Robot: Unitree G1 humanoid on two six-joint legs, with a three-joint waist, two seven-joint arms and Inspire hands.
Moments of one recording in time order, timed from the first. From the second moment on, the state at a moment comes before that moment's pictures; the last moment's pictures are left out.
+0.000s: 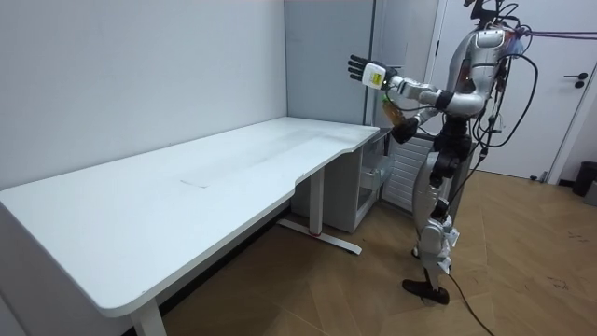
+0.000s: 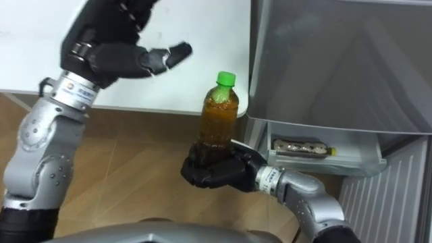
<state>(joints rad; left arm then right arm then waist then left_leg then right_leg) 0.07 0.21 0.02 -0.33 -0.49 0.01 -0.24 0.14 -0.28 0.30 0.37 0.46 0.16 0.80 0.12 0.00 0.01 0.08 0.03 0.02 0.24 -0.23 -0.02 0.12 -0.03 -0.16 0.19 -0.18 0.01</state>
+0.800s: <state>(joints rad) 0.24 0.17 0.27 -0.04 -0.54 -0.01 0.33 0.21 -0.25 0.20 0.37 0.46 0.18 0.68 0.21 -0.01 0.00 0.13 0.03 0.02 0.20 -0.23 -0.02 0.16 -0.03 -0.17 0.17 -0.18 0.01</state>
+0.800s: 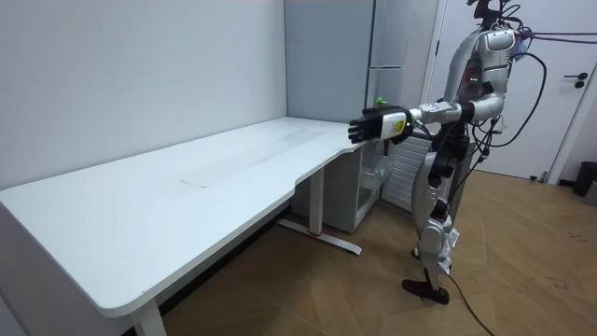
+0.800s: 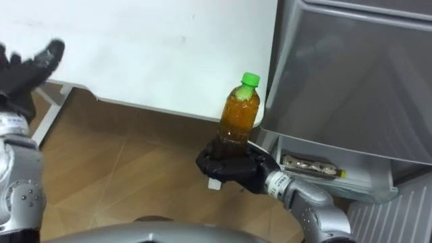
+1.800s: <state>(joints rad) 0.32 0.19 0.11 0.86 -0.54 0.06 0.23 0.22 -0.27 0.17 0.81 0.50 0.21 0.58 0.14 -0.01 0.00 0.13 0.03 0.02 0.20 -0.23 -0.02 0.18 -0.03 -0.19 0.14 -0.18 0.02</state>
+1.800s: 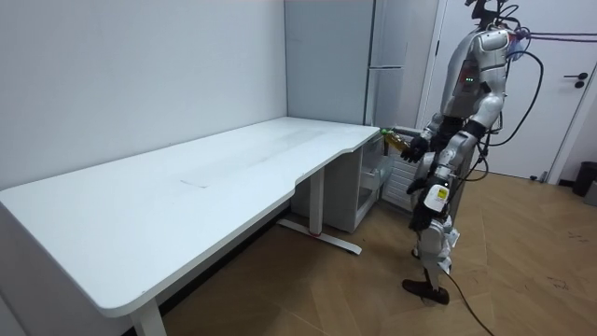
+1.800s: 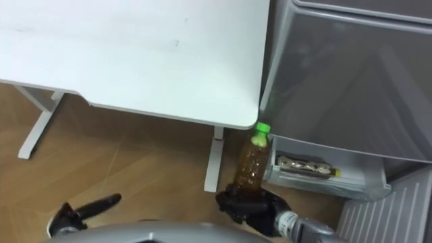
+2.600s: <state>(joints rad) 0.24 0.21 0.05 1.08 -0.24 0.13 0.06 0.13 -0.26 0.14 1.17 0.98 0.16 0.49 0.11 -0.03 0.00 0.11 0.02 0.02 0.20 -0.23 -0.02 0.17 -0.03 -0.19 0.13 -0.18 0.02</state>
